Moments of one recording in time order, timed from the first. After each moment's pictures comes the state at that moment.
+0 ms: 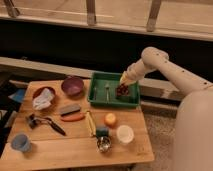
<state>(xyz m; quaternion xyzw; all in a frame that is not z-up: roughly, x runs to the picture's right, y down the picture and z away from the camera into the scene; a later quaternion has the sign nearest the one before) 0.128 -0.043 0.857 -0.32 0.00 0.75 0.58</state>
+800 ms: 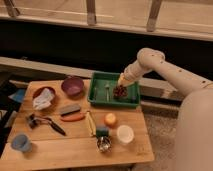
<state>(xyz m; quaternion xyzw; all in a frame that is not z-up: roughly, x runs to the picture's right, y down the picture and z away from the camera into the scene) 0.122 -0.036 0.849 -0.30 0.01 0.74 0.61</state>
